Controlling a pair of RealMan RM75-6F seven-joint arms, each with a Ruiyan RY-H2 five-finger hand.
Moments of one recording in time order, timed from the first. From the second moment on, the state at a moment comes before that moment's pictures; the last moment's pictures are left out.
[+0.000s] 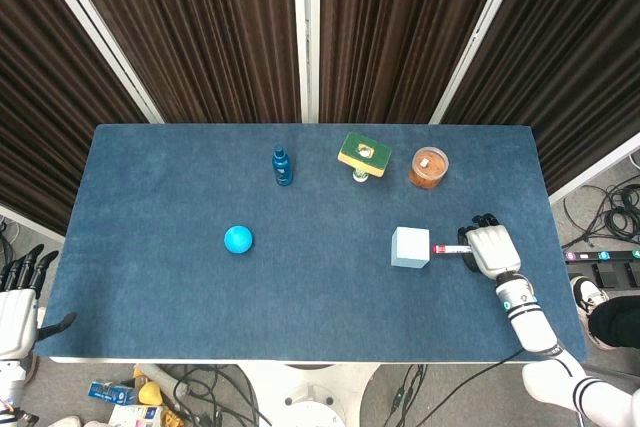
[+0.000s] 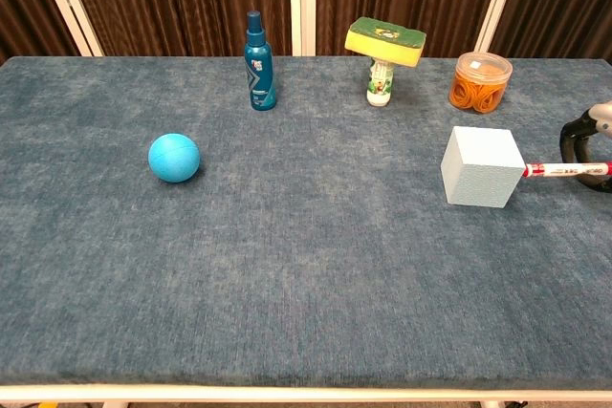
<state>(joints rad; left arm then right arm) 0.00 -1.22 -0.05 -1.55 1.43 1.53 0.07 0.48 -1.54 0.08 -1.04 -1.36 0.98 -0.12</state>
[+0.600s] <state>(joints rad) 0.01 -1.23 -0.04 -1.52 1.43 1.53 0.03 0.62 -1.64 0.17 -1.16 -1.26 0.87 -0.29</state>
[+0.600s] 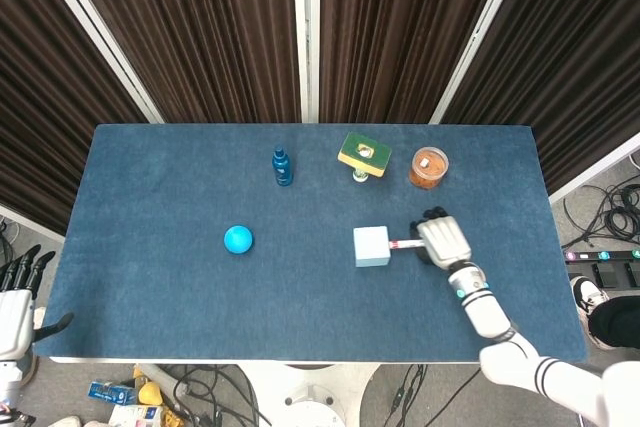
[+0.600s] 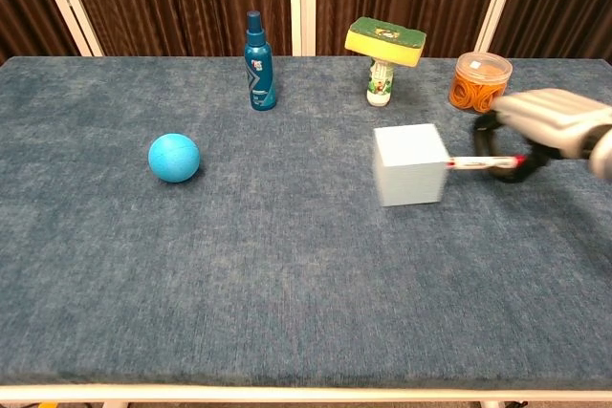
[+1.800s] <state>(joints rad) 0.02 -1.22 -0.04 -1.51 1.45 1.56 0.02 0.88 -1.80 0.24 -1.32 -0.90 0.83 -0.72</state>
